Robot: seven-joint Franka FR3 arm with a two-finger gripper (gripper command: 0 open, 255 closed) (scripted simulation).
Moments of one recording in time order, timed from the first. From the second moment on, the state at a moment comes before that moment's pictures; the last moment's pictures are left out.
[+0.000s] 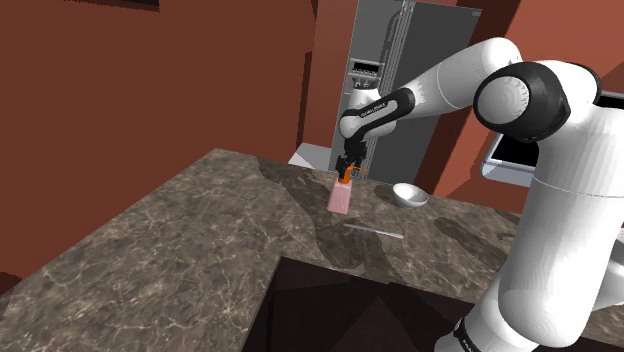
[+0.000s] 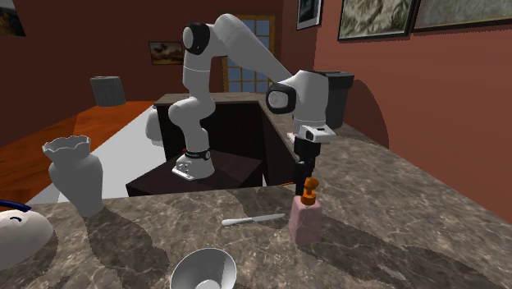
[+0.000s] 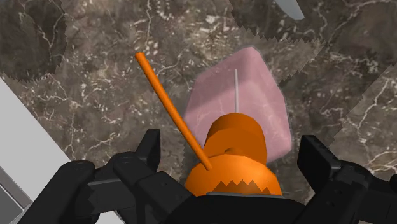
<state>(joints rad) -0.04 0.24 -0.30 -1.98 -0.07 2.30 -0.24</state>
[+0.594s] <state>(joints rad) -0.04 0.24 -0.30 -1.98 -0.07 2.30 -0.24</state>
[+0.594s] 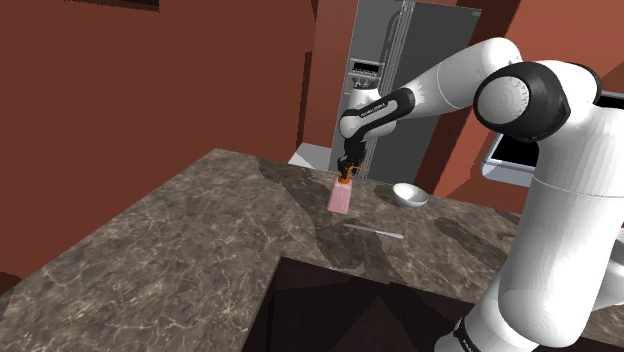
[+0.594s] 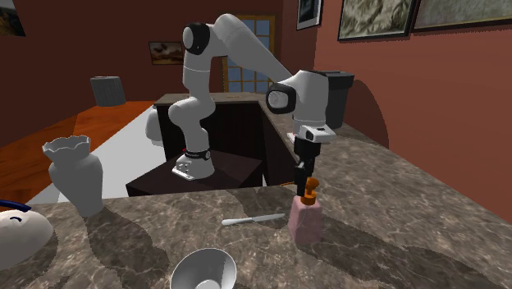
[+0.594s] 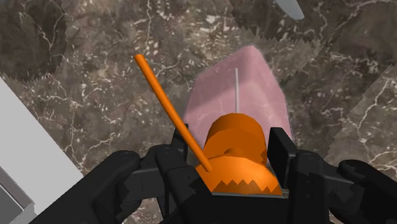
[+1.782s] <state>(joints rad) -0.03 0.16 -0.30 -1.89 -0.08 2.13 -0.24</state>
